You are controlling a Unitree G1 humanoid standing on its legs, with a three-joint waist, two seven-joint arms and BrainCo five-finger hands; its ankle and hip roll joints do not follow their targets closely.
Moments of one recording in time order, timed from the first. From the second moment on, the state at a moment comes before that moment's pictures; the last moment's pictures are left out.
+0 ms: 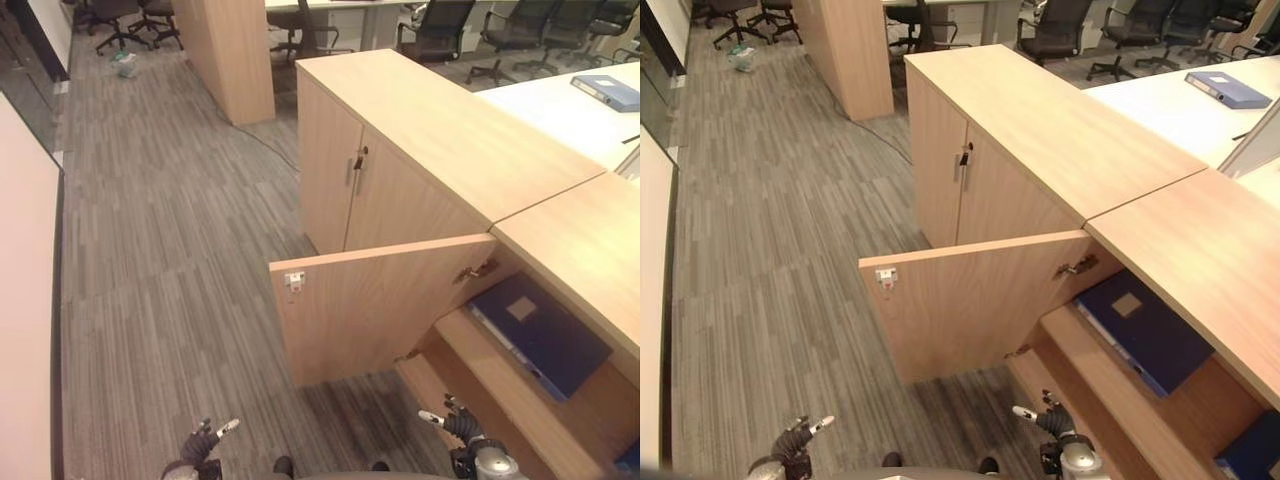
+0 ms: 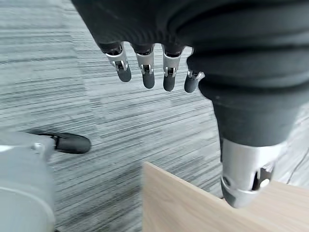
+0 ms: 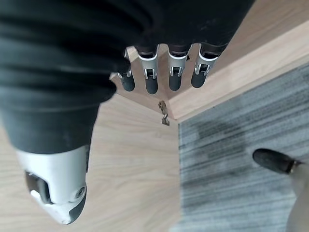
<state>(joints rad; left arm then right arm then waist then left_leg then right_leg) 0.05 0.26 0.00 1.14 -0.33 -0.16 0.01 0.08 -0.28 0.19 0.91 0.18 -0.12 -0.05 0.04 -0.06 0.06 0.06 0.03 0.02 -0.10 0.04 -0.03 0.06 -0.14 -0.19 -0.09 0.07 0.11</state>
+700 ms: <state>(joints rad) -0.01 0.25 -0.17 0.78 -0.30 -0.20 0.05 0.06 -0.25 0.24 0.89 0.18 -0.12 -0.06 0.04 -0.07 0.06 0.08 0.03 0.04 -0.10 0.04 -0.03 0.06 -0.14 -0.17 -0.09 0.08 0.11</state>
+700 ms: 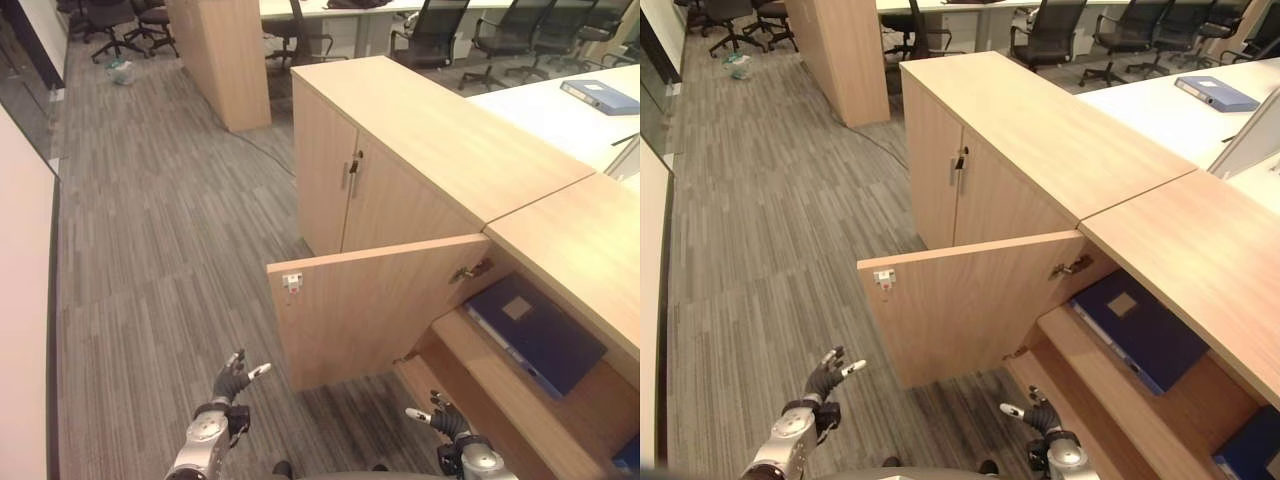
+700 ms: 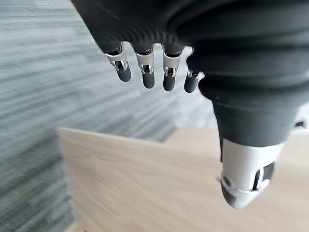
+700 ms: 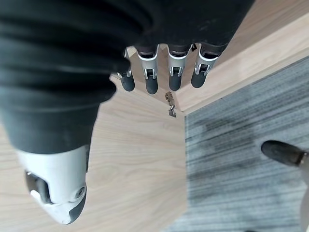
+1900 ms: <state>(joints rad) -0.12 0.55 -0.08 0.81 -0.33 -0.20 -0.16 0.10 -0.30 0.19 0.90 0.18 -0.11 0.04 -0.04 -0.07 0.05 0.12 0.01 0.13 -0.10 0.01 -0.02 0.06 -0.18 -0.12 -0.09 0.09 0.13</state>
